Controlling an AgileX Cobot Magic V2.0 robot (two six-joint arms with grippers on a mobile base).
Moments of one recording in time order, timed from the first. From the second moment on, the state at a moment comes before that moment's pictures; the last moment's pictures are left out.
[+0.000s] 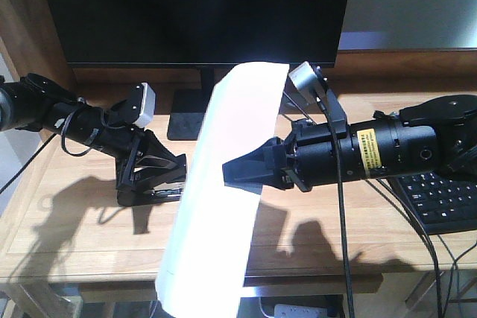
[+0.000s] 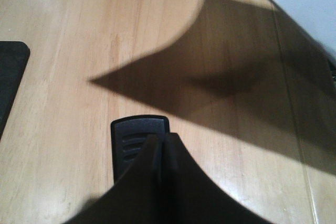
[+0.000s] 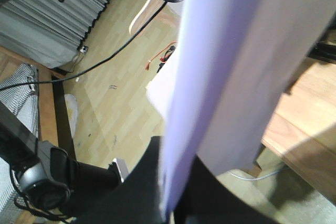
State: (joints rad) left arm -0.07 2.15 -1.49 -1.04 1.08 2.03; right arm 0.30 1.56 -0.95 -1.71 -1.02 2.07
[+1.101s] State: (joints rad) left arm -0.07 2.15 -1.49 -1.04 1.08 2.03; right arm 0.32 1.77 -0.85 -1.78 -0.65 2.11
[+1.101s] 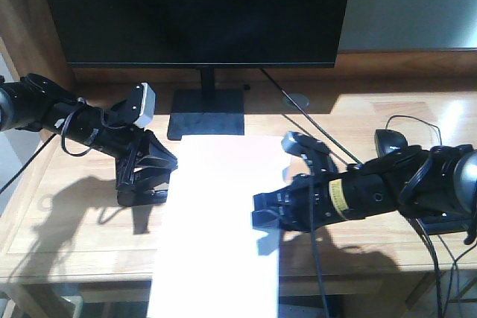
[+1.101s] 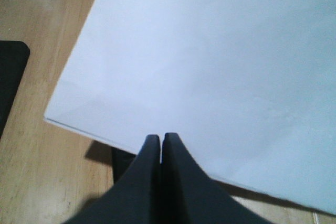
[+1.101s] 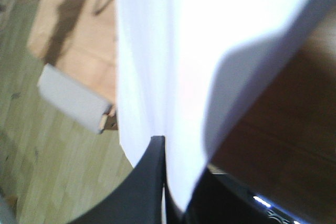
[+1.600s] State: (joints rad) left arm -0.07 2.15 -1.49 -1.04 1.08 2.03; right arm 0.27 1.81 -0.85 -1.77 -0.54 2.10
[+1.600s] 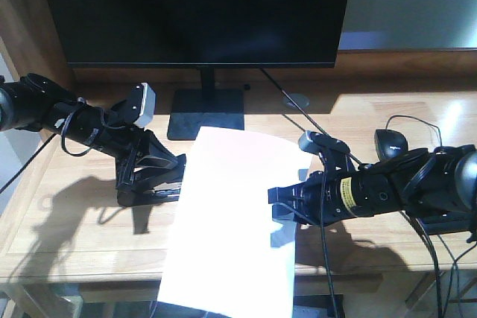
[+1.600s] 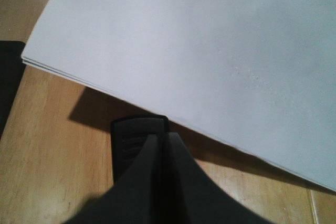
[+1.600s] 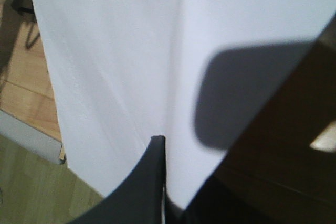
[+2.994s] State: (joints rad) left arm -0.07 2.15 -1.49 -1.04 1.08 2.03; right arm 0.27 1.85 -0.89 -1.60 -0.63 1.84
